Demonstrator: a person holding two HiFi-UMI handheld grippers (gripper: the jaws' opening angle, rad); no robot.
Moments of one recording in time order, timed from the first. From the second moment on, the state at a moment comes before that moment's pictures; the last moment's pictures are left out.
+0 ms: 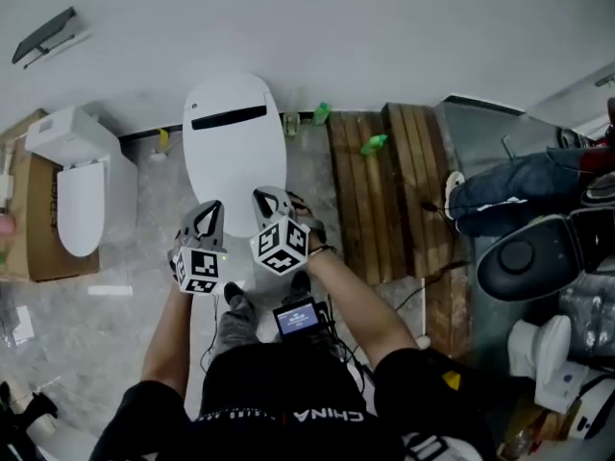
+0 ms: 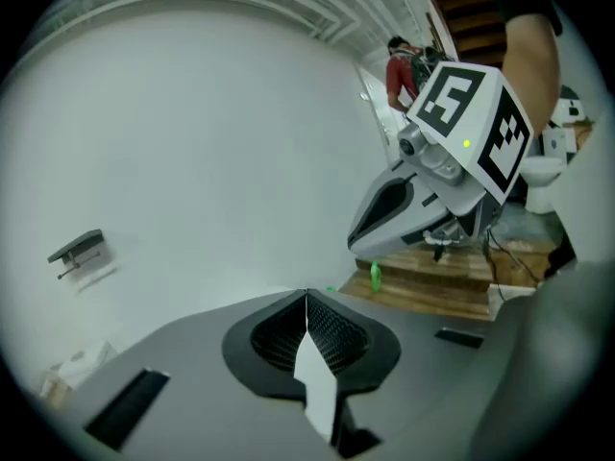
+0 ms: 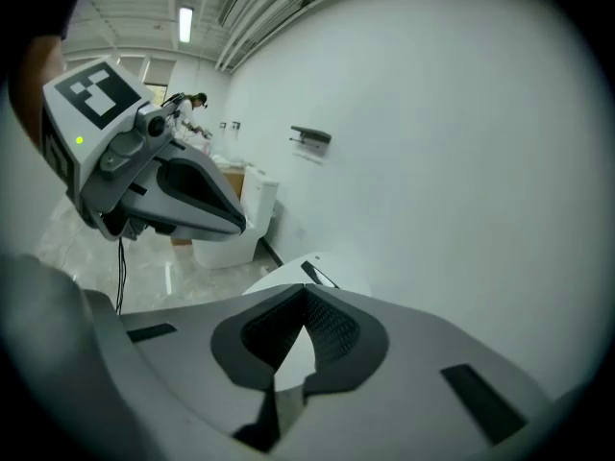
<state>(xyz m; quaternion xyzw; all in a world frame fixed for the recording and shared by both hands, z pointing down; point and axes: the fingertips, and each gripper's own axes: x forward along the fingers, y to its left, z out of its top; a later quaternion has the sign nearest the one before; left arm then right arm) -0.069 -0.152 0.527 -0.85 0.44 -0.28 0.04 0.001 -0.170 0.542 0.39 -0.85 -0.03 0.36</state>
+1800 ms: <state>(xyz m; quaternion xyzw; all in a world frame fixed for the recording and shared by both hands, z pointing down) -0.118 0.118 0.477 -0.85 0.41 -0.32 0.06 0.002 0.056 0.468 0.40 -0.85 -0.02 0.34</state>
